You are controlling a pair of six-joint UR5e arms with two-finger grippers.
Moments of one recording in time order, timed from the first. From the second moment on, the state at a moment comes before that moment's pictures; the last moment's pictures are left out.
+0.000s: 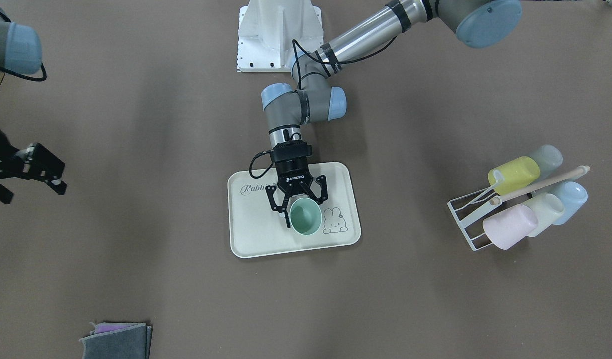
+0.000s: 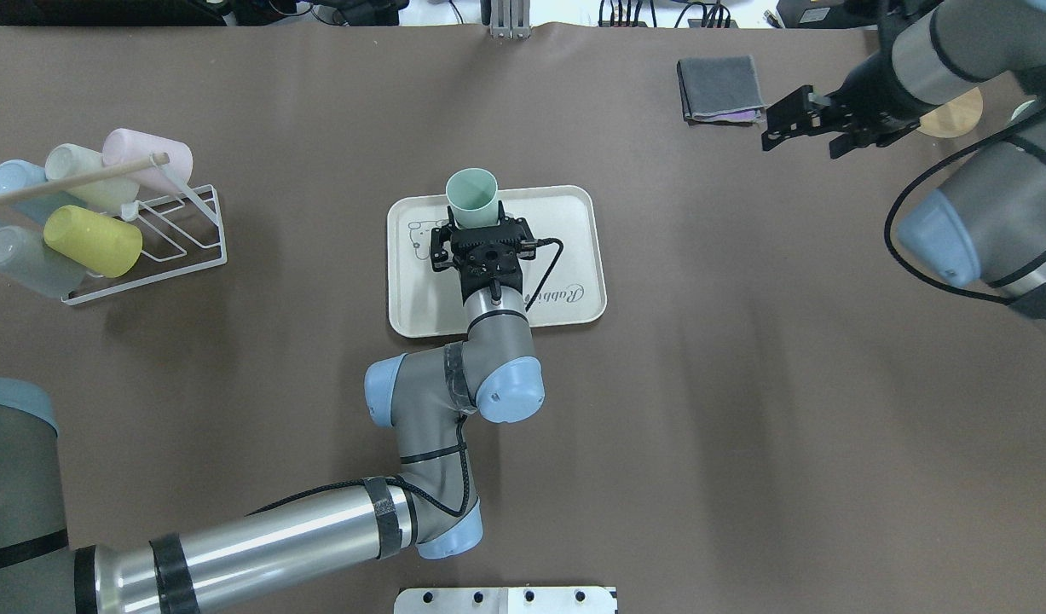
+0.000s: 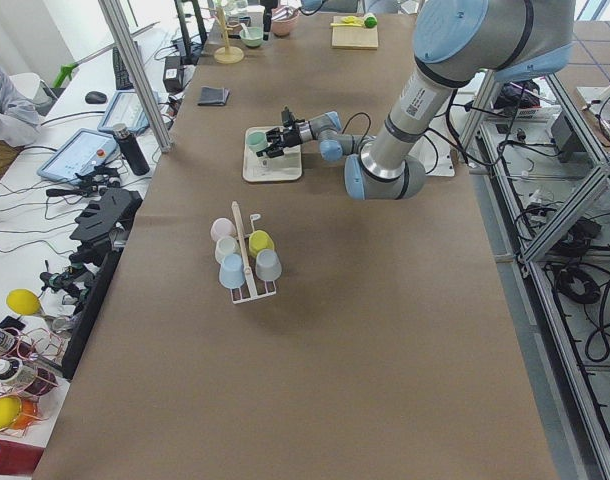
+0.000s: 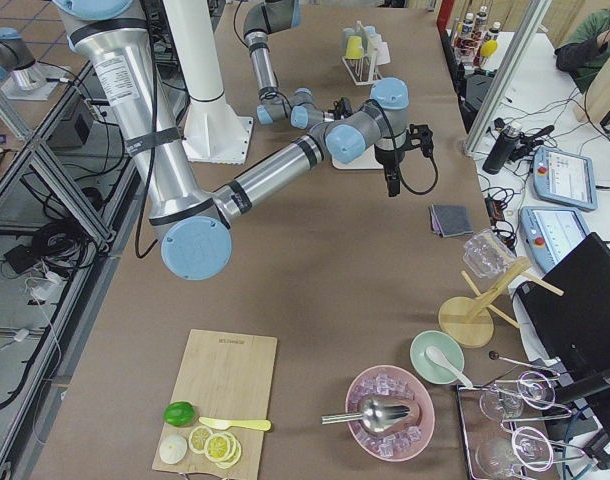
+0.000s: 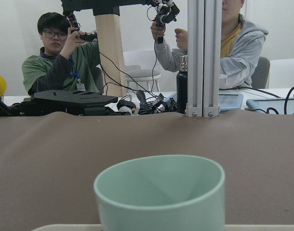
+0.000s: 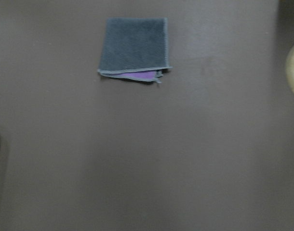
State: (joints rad) left arm -0.31 -2.52 -0.93 -2.10 -0.50 -1.47; right arm 1.19 -1.26 1.83 -1.53 2.22 0.55
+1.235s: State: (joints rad) left arm -0.28 -2.51 -0.97 -2.08 -0.48 -1.48; right arm 1.48 -1.66 1.72 -1.57 2.29 0.01
